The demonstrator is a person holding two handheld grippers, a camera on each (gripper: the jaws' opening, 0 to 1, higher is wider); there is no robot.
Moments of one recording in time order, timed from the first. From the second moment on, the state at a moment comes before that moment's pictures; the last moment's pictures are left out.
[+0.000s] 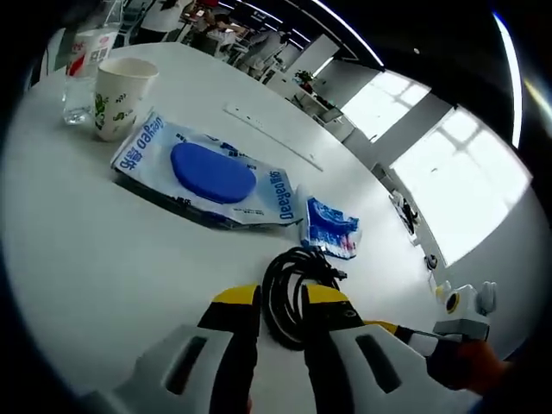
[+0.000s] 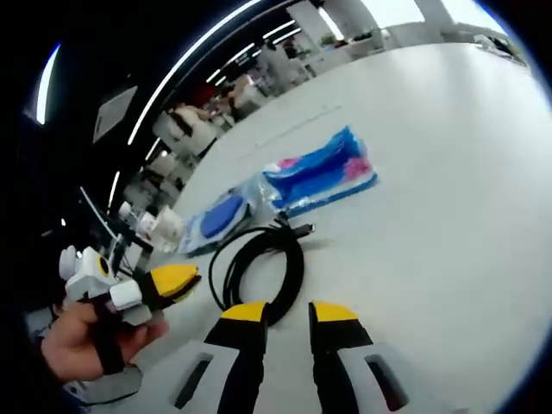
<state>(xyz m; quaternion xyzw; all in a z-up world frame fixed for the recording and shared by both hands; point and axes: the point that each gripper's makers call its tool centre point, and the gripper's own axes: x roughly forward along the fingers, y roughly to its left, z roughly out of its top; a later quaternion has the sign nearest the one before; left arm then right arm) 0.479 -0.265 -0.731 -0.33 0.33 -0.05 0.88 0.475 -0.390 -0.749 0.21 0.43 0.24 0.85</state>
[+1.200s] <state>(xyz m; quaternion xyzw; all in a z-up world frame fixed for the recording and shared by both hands) 0.488 -0.266 -0.731 -0.33 0.33 -0.05 0.88 0.475 -0.381 -0.764 0.23 0.45 0.22 0.84</state>
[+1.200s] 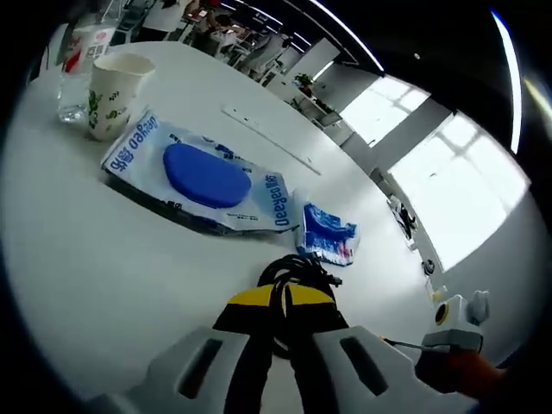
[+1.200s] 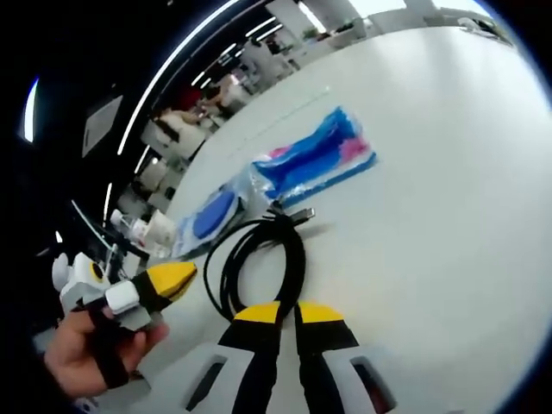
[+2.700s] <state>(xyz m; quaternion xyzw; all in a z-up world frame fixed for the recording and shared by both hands) 0.450 -0.295 -0.761 -0.33 0.41 -0.07 0.85 0.510 -0.375 -0.754 0.20 0.44 0.26 0.84</state>
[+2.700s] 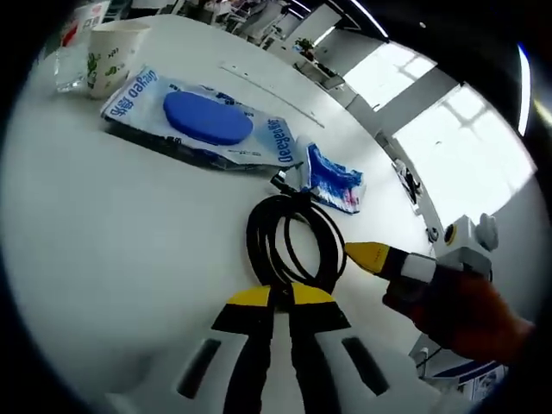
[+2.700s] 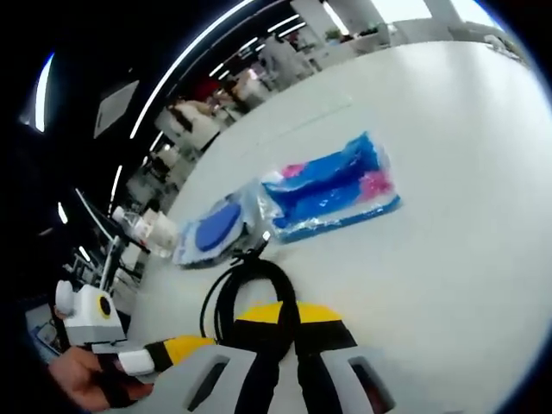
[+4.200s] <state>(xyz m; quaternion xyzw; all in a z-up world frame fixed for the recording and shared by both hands) 0.393 -0.178 -0.715 -0.25 0.36 -0.08 0.89 0.461 -0.408 -0.737 0.15 0.40 0.28 0.86</state>
